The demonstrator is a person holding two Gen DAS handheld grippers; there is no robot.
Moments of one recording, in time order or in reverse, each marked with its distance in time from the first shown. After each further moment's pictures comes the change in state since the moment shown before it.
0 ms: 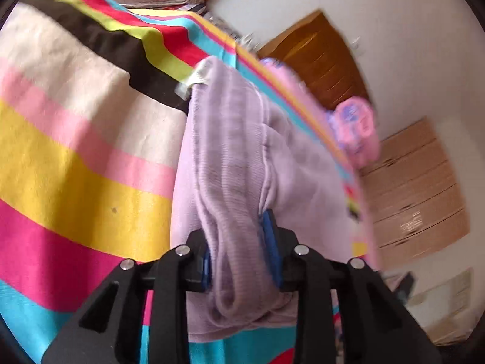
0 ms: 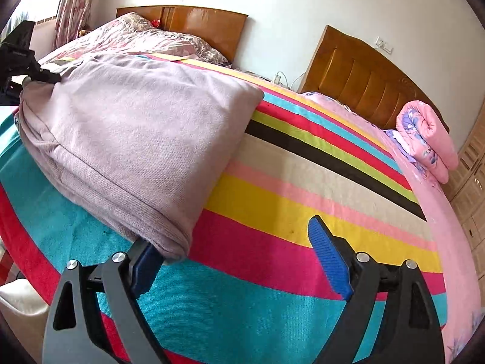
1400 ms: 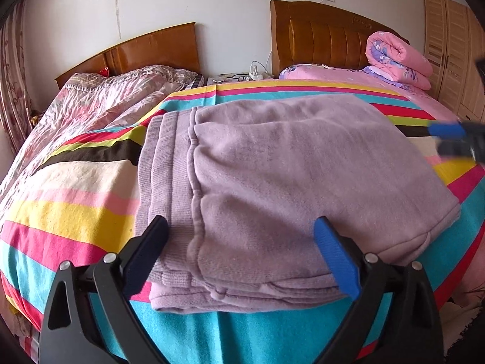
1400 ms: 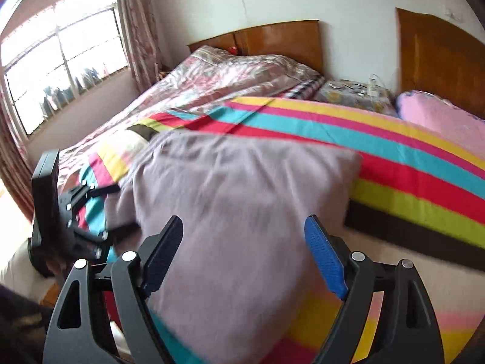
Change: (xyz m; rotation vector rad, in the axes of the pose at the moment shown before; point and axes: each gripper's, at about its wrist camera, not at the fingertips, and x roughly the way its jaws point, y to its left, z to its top) left arm 0.027 -0.104 -0.101 0.644 -0.194 0.605; right arm 0.040 -0.038 0.113 0.093 -0.046 0.646
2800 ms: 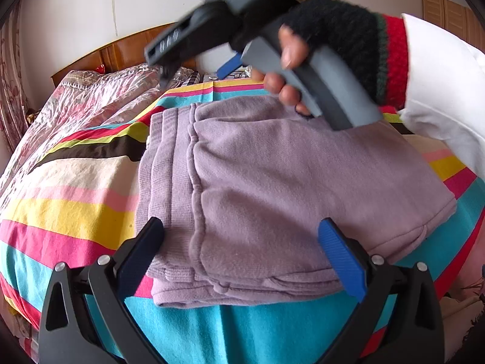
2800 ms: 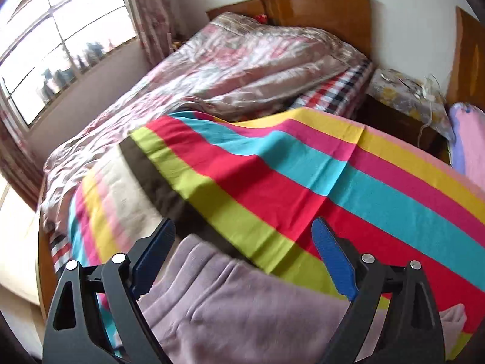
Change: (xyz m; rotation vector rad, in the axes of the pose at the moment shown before) left arm 0.003 0.006 -0.002 0.000 0.012 -0.027; right arm 0.177 0.094 0.164 -0.069 0.170 0.061
